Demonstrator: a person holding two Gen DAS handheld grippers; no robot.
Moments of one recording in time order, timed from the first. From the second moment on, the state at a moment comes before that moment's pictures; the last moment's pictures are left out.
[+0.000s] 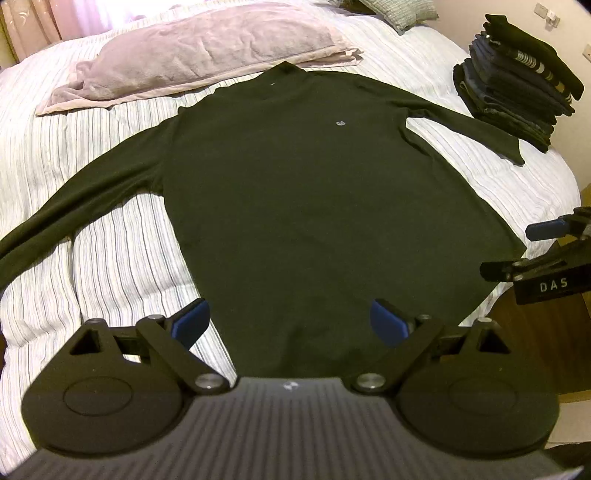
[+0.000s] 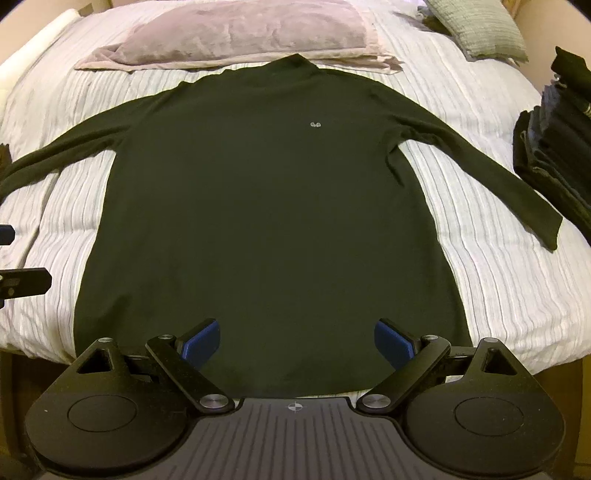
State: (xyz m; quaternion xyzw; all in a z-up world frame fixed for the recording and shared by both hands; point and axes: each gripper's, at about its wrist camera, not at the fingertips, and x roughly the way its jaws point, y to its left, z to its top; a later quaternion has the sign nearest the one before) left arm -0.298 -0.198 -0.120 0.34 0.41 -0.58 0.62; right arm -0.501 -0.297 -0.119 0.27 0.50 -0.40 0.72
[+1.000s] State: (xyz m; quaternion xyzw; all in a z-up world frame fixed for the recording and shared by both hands) left arm -0.072 -0.085 -0.122 0.31 0.40 -0.41 0.76; right arm -0.243 -0.194 -0.097 -0.01 0.42 -0.17 0.89
